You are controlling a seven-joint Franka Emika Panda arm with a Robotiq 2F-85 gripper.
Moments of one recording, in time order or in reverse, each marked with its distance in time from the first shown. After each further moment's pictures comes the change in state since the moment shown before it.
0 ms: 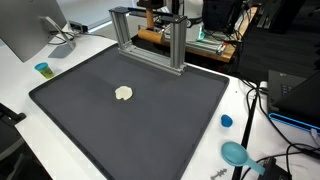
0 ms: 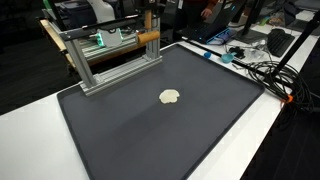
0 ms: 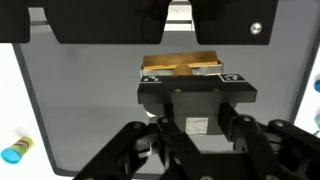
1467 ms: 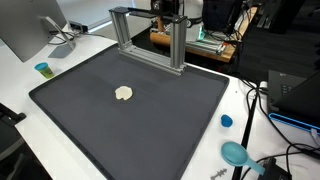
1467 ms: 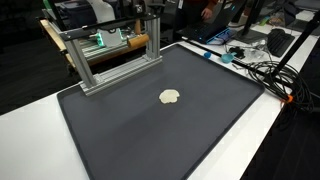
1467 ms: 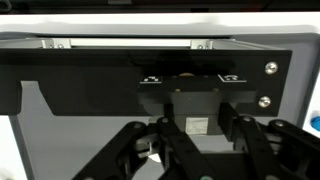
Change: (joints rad) arm -0.006 -0.162 -0.038 -0.233 0.044 0.006 -0.062
